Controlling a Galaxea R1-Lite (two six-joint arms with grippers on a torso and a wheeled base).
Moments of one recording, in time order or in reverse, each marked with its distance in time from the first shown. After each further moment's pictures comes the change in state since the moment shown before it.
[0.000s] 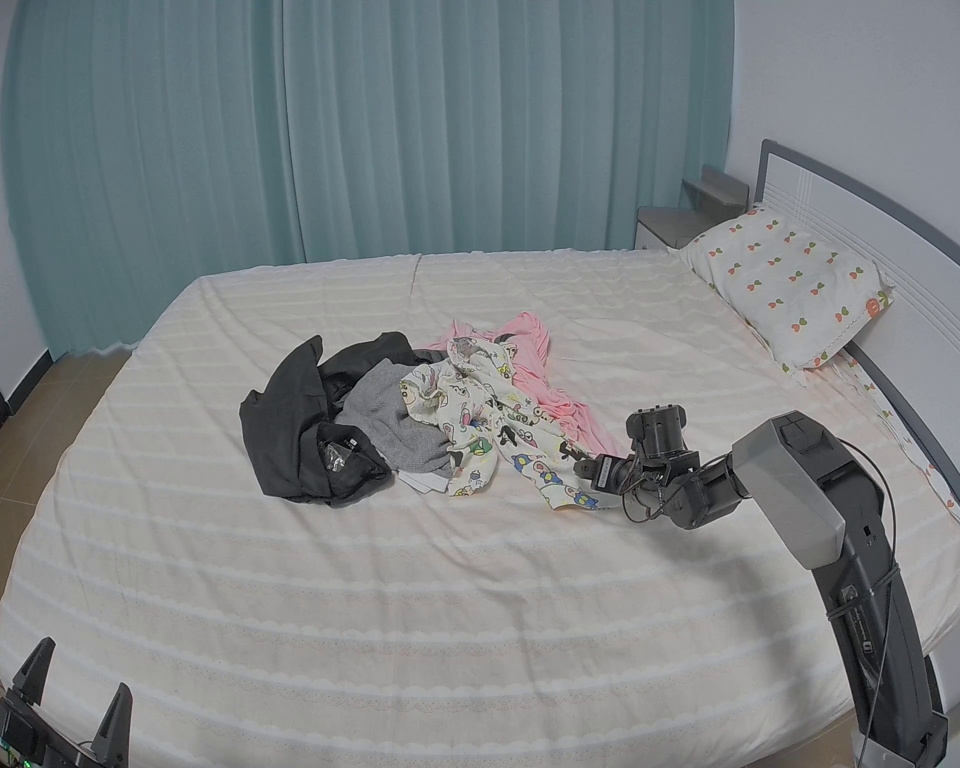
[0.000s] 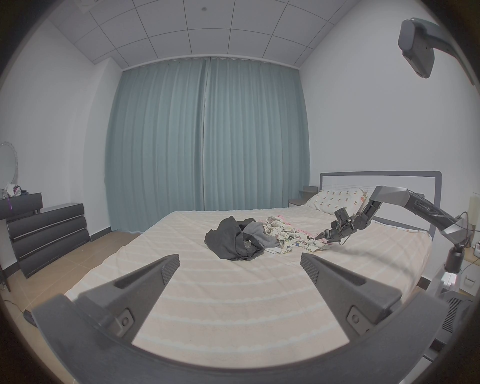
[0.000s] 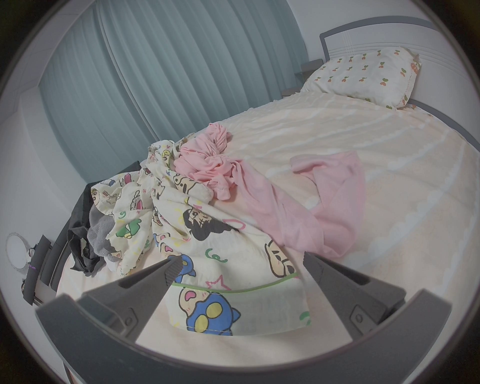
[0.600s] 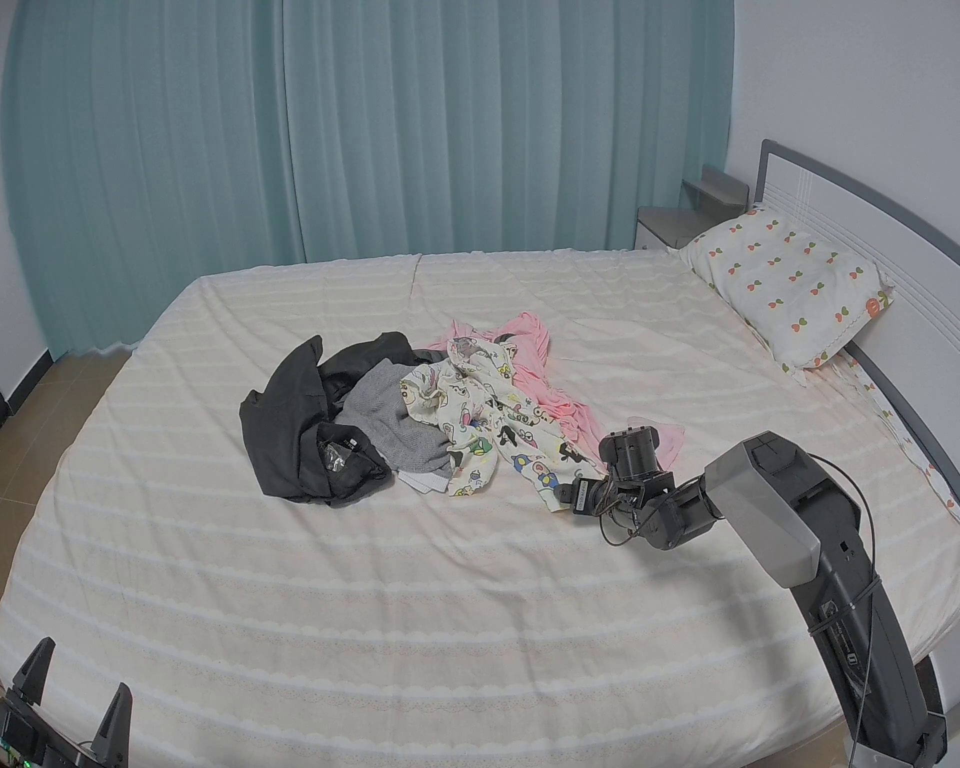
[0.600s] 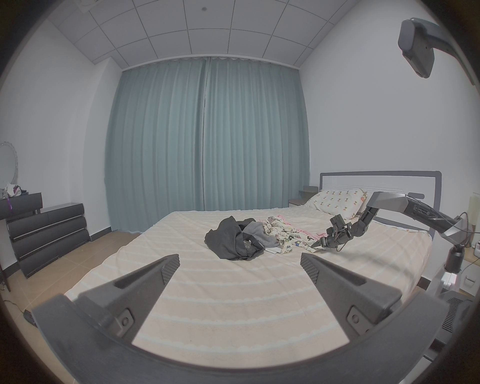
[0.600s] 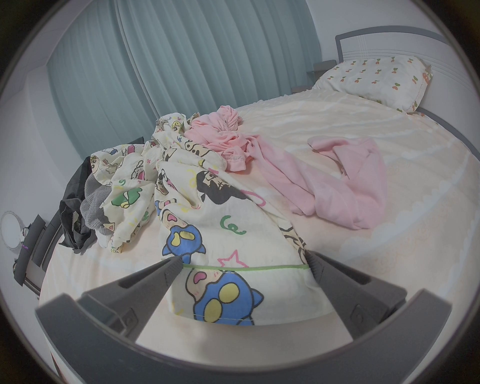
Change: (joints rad) left arm -0.001 0.000 0.000 0.000 0.000 0.000; right arm 0.055 0.057 -0.026 0.001 -0.048 -0.050
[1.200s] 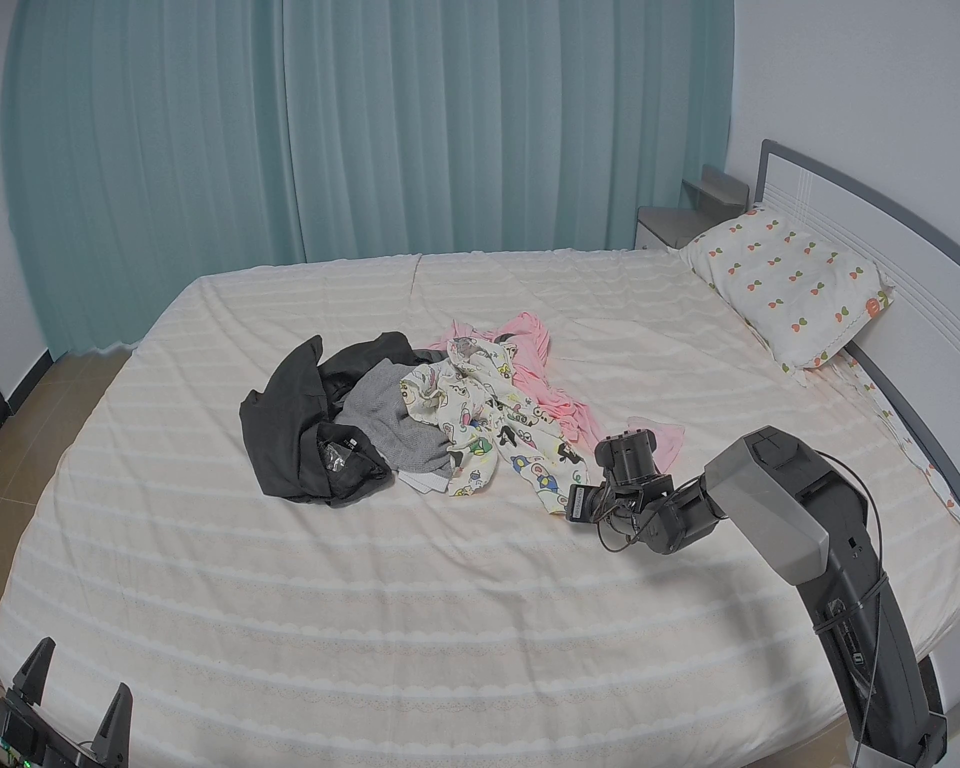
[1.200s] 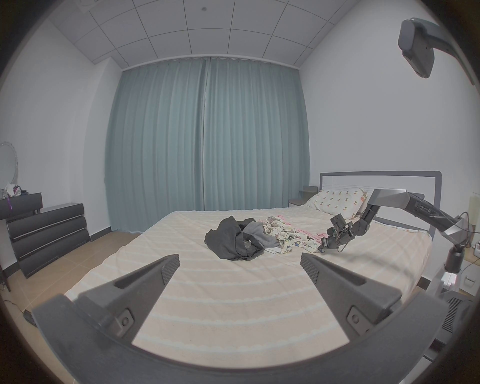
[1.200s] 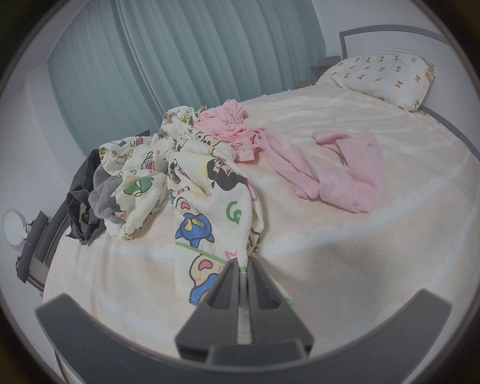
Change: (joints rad) left arm 0.001 0.000 0.000 0.000 0.000 0.000; right arm 0.016 -0.067 0.114 -0.010 0.016 0.009
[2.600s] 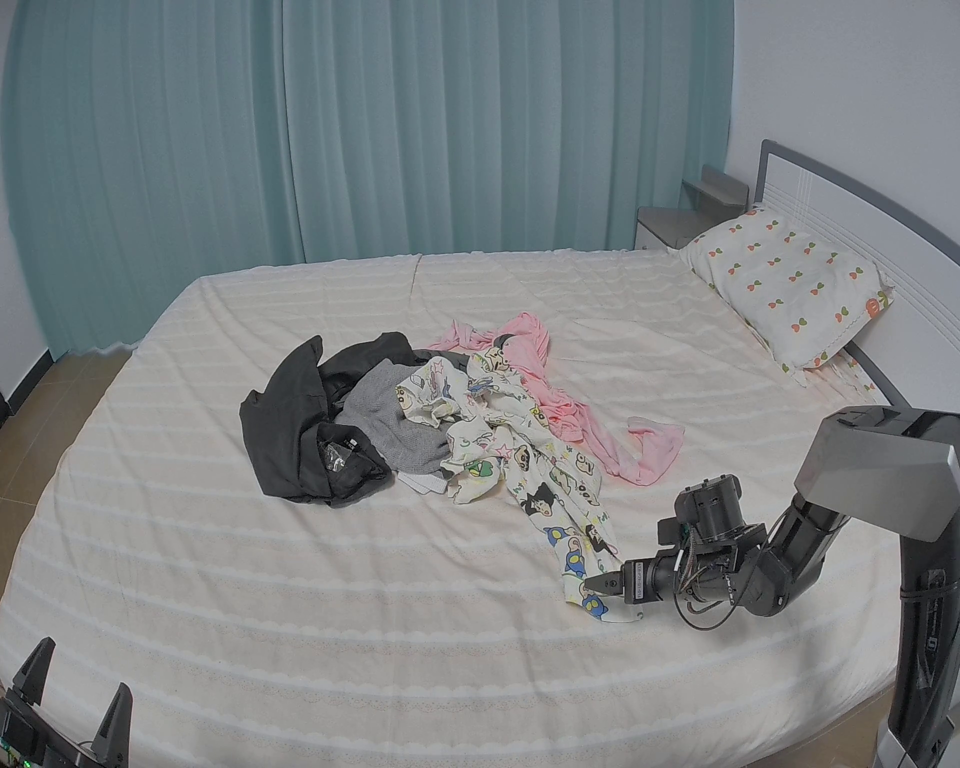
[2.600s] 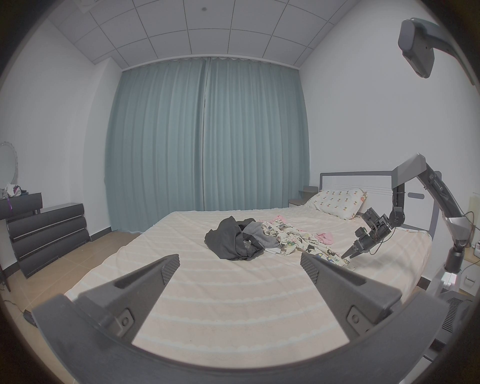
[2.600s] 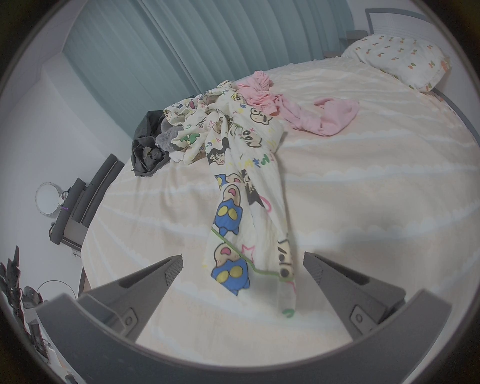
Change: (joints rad) left arm 0.000 0.000 0.000 0.000 0.000 0.000; right arm -0.002 -0.393 0.852 -0.313 0.267 -0.091
